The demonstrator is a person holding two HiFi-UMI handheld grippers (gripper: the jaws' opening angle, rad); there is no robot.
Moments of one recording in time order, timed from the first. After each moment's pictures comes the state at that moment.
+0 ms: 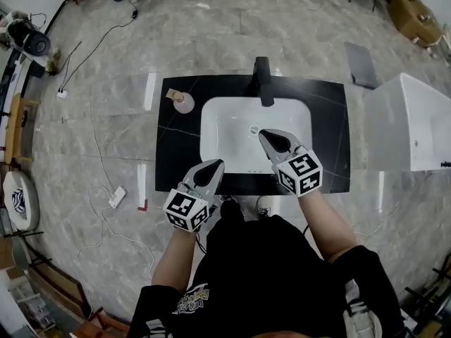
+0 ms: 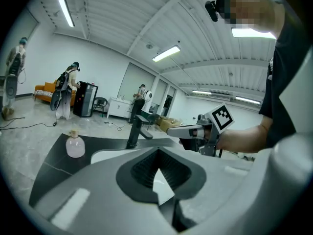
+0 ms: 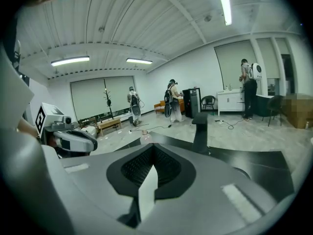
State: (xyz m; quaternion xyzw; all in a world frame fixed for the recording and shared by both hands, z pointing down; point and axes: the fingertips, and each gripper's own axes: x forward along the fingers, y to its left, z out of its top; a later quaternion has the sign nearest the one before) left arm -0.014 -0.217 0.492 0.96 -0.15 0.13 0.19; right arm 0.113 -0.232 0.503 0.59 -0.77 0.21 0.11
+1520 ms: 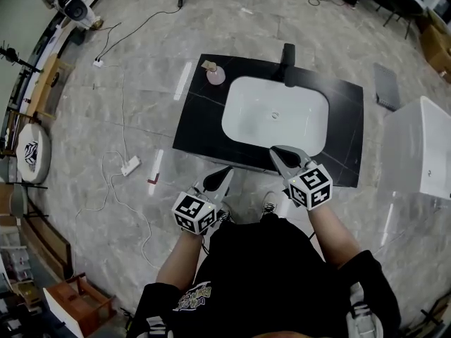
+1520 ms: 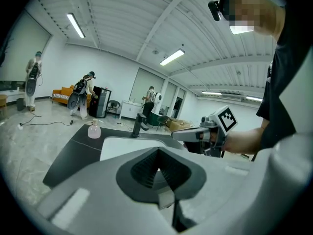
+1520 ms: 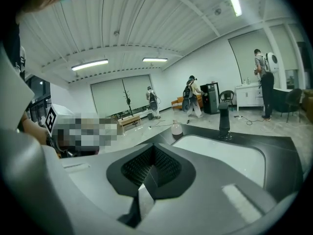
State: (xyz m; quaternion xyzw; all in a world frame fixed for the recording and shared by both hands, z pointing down) left arm -0.083 -0.088 0.477 0.95 -0.23 0.13 0.19; right arm 0.034 -0.102 0.495 0.50 -0.83 0.22 0.11
